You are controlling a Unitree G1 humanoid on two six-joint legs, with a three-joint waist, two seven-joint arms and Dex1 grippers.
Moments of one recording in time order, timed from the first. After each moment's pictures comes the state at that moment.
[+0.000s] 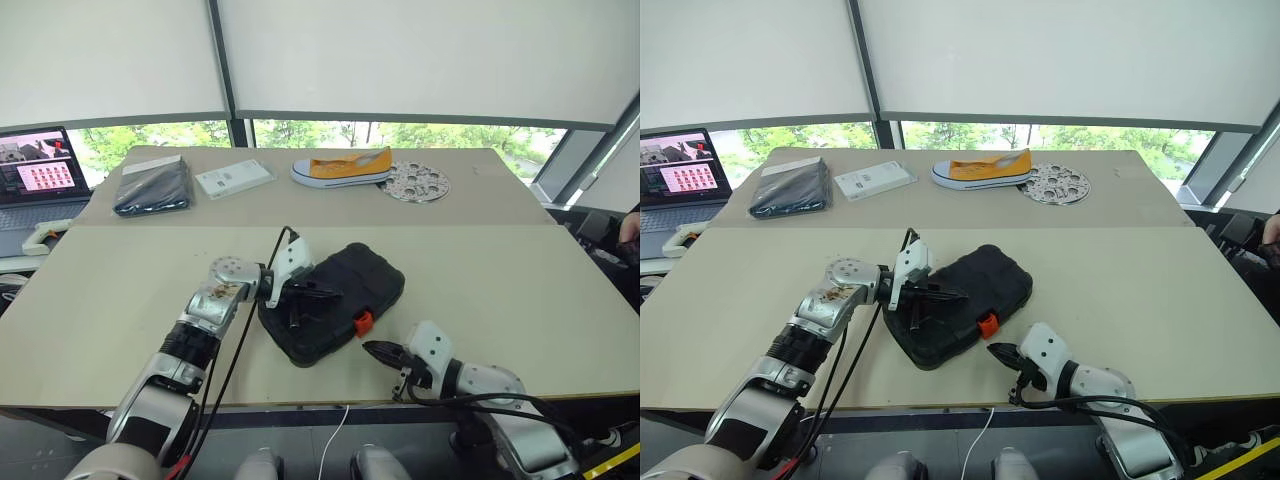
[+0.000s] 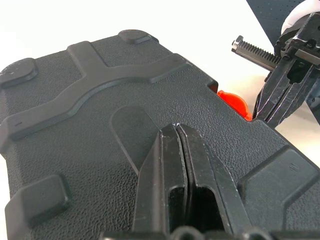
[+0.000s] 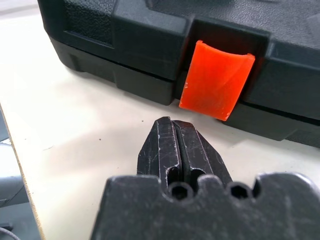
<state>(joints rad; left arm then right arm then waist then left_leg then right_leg) -0.70 0.38 -0.28 0.40 -0.18 0.22 -1.22 0.04 -0.51 0.16 -0.31 0.14 0.21 0.73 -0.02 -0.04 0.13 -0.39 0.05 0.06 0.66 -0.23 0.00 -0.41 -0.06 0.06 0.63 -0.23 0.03</state>
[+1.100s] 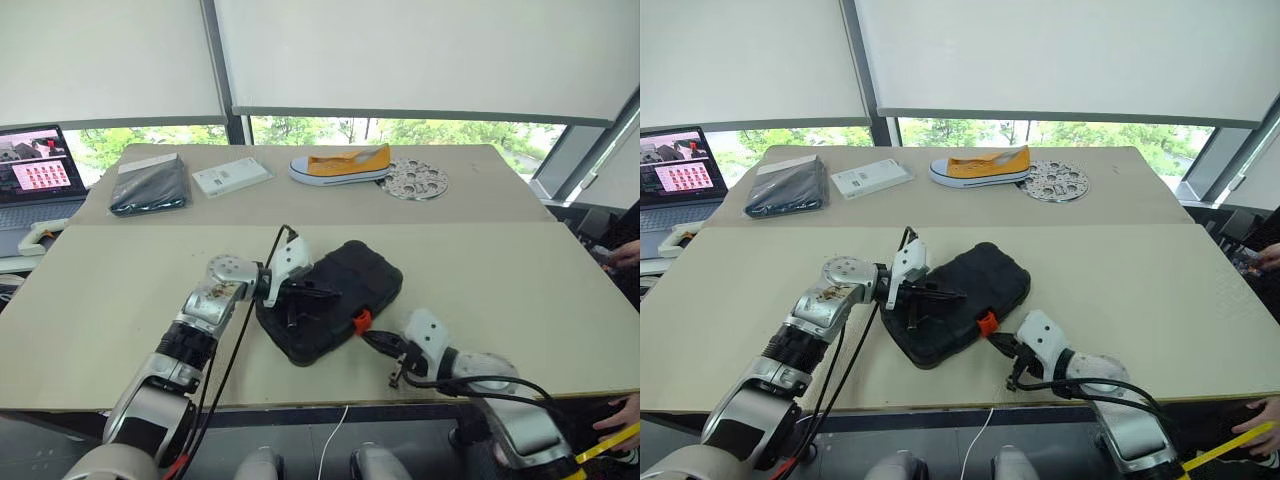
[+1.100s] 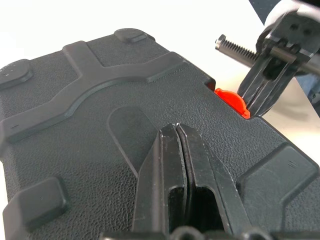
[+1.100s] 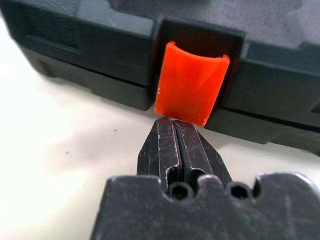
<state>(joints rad) -0.69 0.39 -0.28 0.38 -0.18 0.22 -1.22 -0.02 -0.52 0.16 -0.31 0.15 0.28 0.74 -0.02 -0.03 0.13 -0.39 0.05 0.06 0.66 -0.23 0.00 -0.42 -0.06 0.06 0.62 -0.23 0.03</state>
